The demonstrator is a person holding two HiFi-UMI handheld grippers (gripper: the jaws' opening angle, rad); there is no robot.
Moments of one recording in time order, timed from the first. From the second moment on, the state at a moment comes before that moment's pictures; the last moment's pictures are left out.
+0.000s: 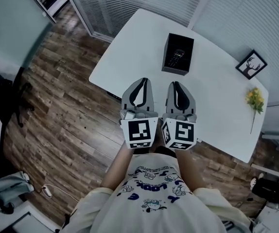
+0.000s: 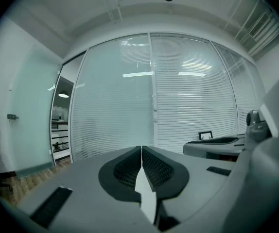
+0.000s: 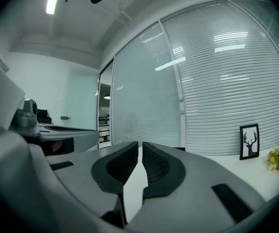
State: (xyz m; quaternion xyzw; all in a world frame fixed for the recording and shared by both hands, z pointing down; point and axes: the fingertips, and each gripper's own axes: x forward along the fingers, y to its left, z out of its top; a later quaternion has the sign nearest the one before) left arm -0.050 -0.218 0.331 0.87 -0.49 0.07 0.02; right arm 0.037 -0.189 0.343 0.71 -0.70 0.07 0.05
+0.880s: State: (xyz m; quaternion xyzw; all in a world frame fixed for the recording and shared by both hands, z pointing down) left arm 0.015 -0.292 0.377 0.90 -0.42 0.11 0.04; right arm 0.108 -0.247 0.378 0.75 -0.64 0.11 0.06
